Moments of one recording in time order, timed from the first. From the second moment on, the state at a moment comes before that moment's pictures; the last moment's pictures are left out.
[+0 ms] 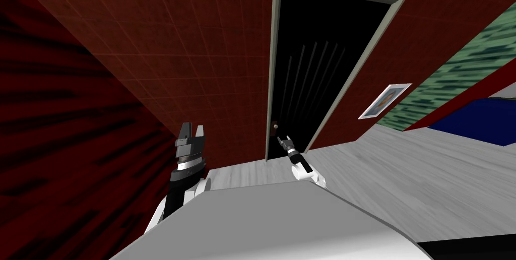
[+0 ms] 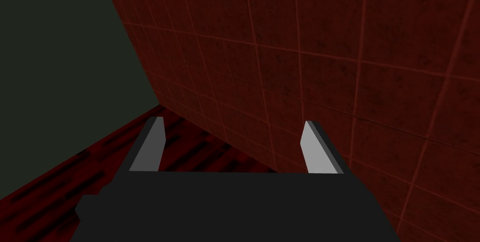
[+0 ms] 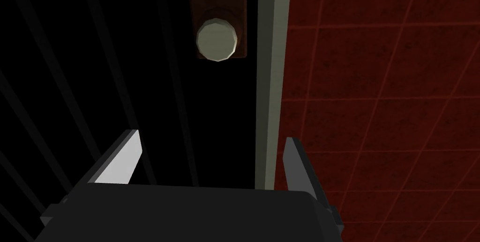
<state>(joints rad) 0.15 -0.33 0.19 -1.46 -0.35 -0.34 1.52</state>
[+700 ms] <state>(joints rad) 0.11 -0.36 0.14 -1.36 -0.37 -0.36 1.56</state>
